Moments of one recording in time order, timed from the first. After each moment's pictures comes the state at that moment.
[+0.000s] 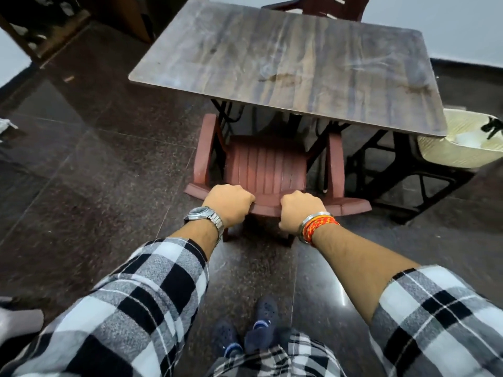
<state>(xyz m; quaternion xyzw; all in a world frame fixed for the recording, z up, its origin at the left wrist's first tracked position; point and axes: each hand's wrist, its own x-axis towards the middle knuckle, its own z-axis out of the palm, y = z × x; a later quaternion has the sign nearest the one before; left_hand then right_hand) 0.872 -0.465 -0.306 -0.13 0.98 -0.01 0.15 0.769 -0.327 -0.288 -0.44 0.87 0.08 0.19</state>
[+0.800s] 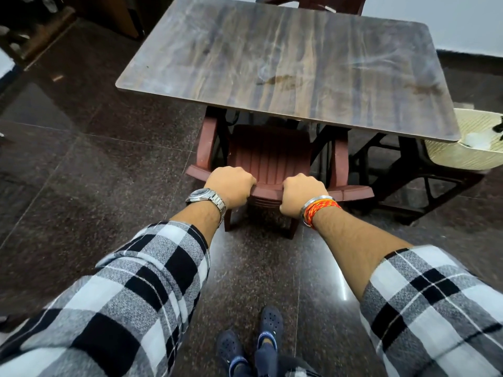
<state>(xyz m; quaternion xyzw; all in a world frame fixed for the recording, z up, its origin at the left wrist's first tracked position) 0.802 -0.536 -0.304 -0.13 0.98 0.00 0.13 0.706 -0.393 -0.292 -0.42 0.89 0.05 0.16</state>
